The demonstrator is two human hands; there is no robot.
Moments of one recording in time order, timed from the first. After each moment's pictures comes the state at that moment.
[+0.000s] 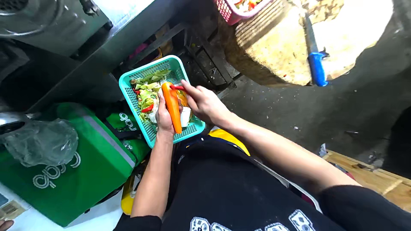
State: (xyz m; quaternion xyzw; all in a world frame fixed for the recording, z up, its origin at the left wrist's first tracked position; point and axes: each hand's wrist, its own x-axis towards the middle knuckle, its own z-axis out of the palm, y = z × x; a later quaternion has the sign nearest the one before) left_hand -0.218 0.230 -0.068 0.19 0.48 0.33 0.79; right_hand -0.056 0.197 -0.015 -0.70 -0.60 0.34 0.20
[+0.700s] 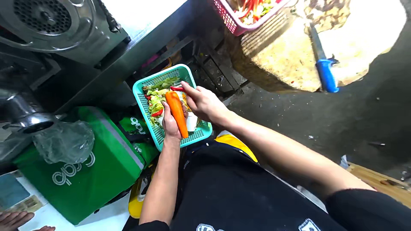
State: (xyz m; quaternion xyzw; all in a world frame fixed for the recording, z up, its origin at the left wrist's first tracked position) left_hand -0.227 0.224 -0.063 0.19 0.46 0.37 0.78; right_hand -0.067 0.222 -0.008 -0.68 -0.61 0.36 0.19
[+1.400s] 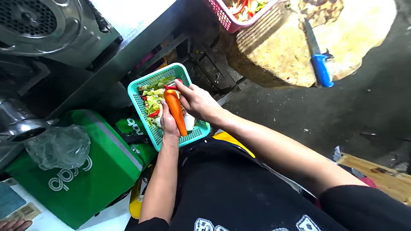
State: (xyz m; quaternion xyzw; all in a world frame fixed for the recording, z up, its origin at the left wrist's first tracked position) left_hand -0.220 0.231 -0.066 0.18 0.49 0.37 0.77; right_hand -0.075 0.228 -0.012 -0.69 -0.61 0.34 0.18
